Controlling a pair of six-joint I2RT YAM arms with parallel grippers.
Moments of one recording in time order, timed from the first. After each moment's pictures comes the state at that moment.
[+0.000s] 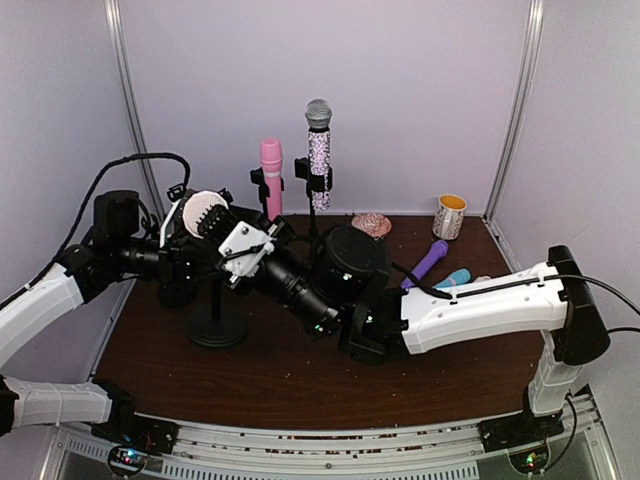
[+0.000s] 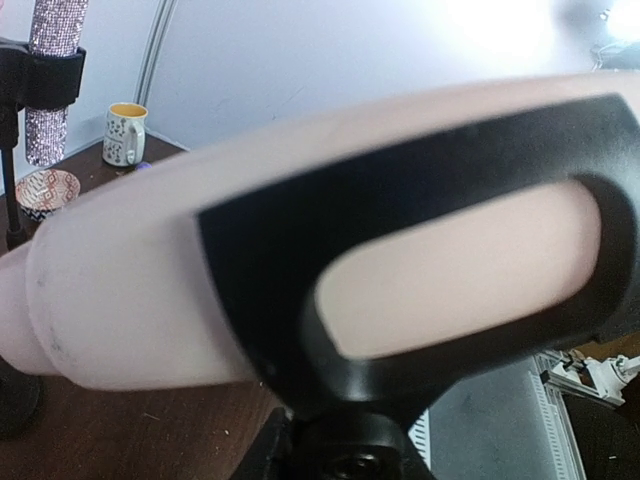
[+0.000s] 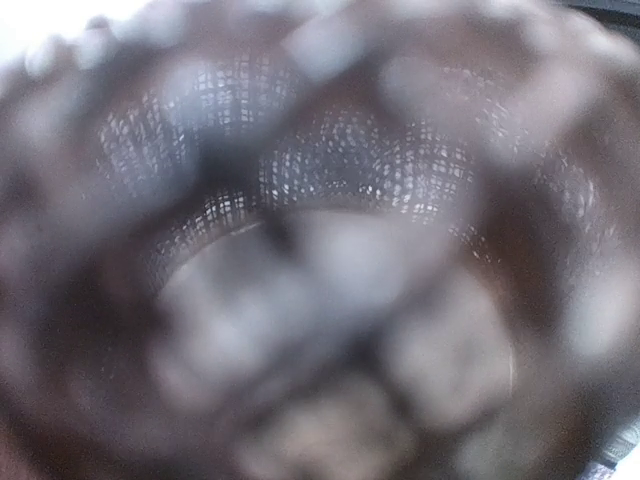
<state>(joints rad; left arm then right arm) -0.40 1.00 0.86 -0.23 1.08 -0.11 1.38 1.86 1.49 0.80 0.34 -0.70</state>
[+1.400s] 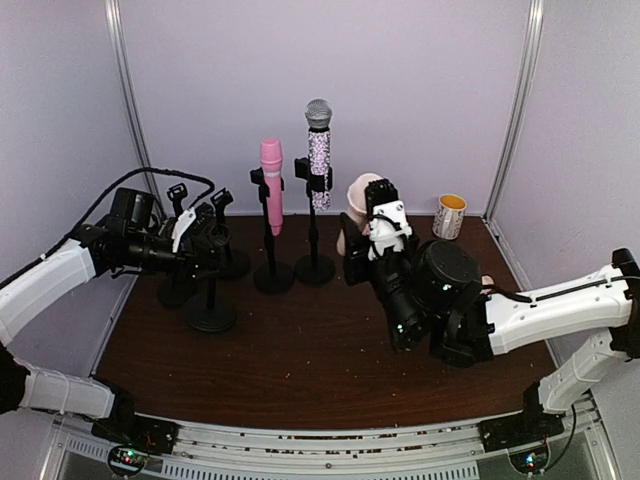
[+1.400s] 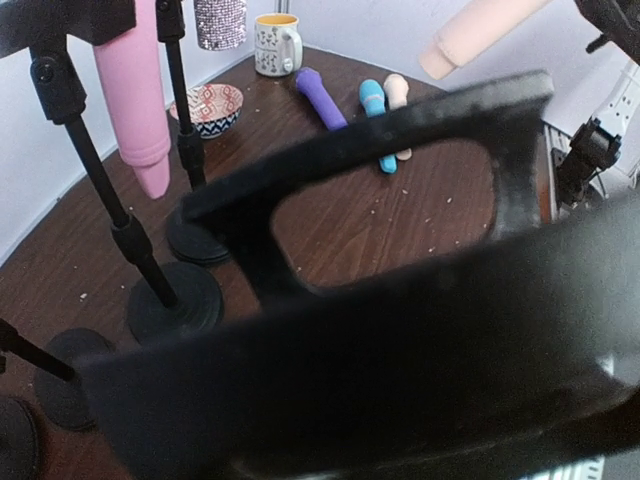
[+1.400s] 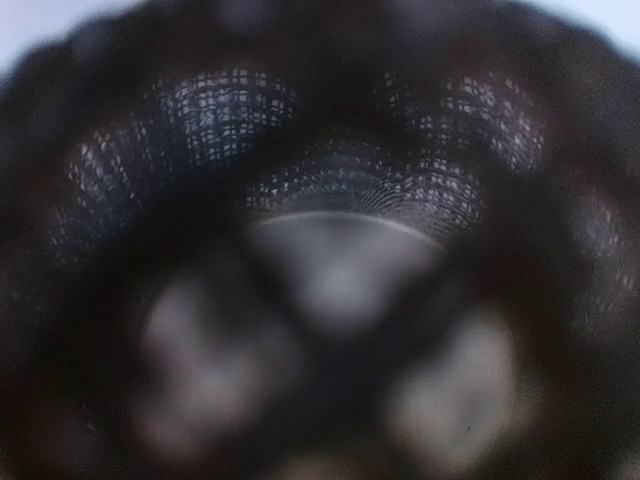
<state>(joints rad) -0.30 1.16 0.97 -0.53 0.75 0.42 1.31 1.47 0.98 0.82 0.92 -0.29</state>
